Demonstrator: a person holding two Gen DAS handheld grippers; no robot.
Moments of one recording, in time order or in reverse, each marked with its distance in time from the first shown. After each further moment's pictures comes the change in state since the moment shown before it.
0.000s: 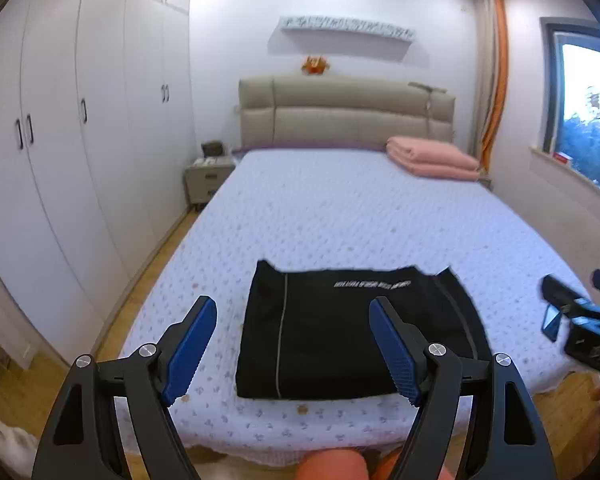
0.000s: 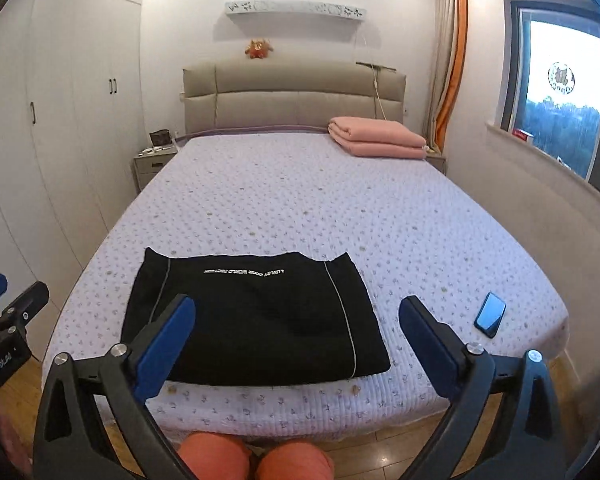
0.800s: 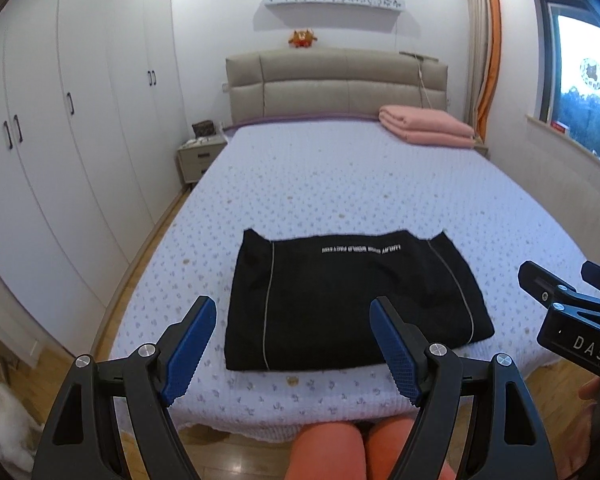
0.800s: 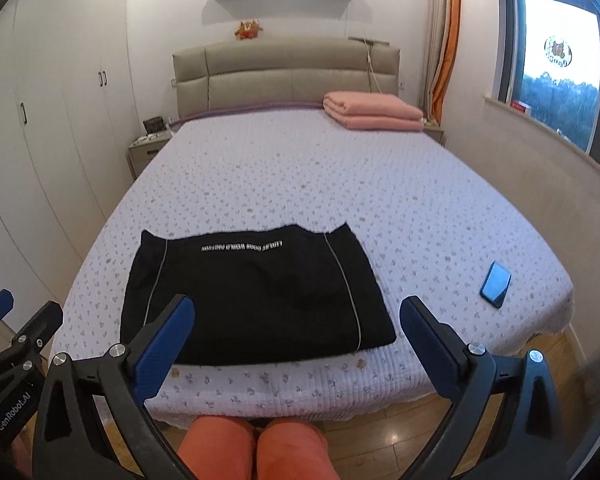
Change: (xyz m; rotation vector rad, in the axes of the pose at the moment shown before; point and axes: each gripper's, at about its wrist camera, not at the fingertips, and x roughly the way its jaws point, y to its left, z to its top) left arm 0.022 -0.041 -0.019 0.053 0.132 0.014; right arm 0.023 -0.005 -0.022 0.064 0.100 0.004
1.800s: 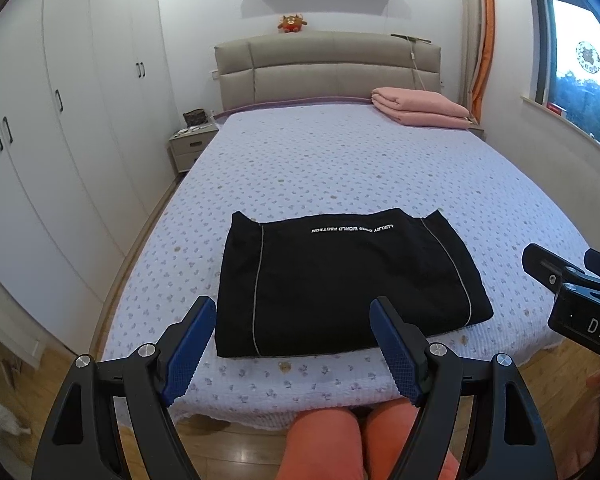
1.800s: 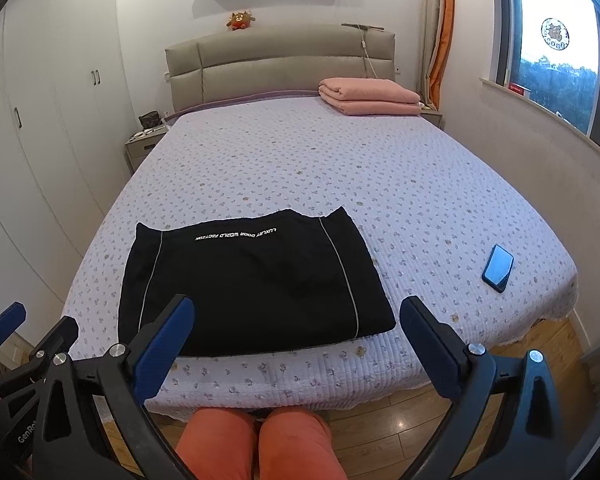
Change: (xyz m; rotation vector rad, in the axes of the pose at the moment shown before) left arm 0.000 -0.015 -0.008 0.028 0.042 -0.010; right arm 0.004 -0.020 -0.005 0.023 0.030 0.011
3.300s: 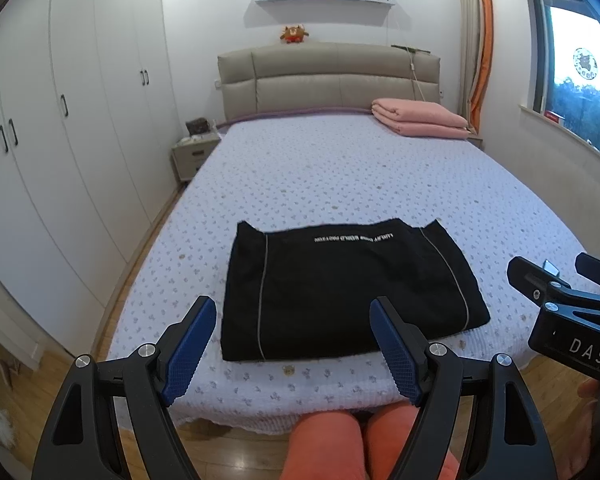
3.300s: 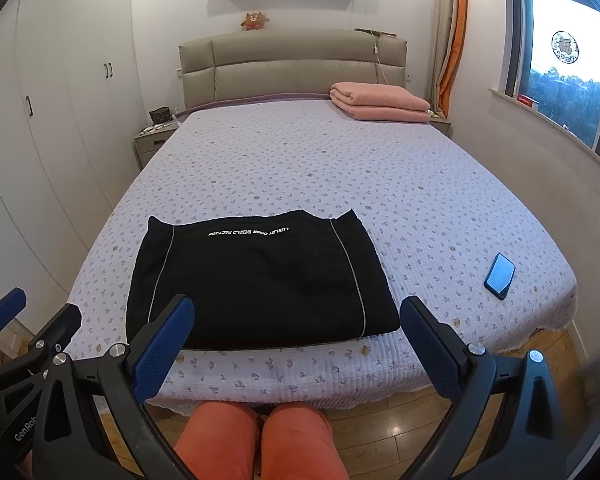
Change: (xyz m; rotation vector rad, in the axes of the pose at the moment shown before) left arm -0.019 -0.008 -0.004 -0.008 -0.059 0.019; right arm -0.011 0.011 -0.002 -0.049 -0.008 0.020
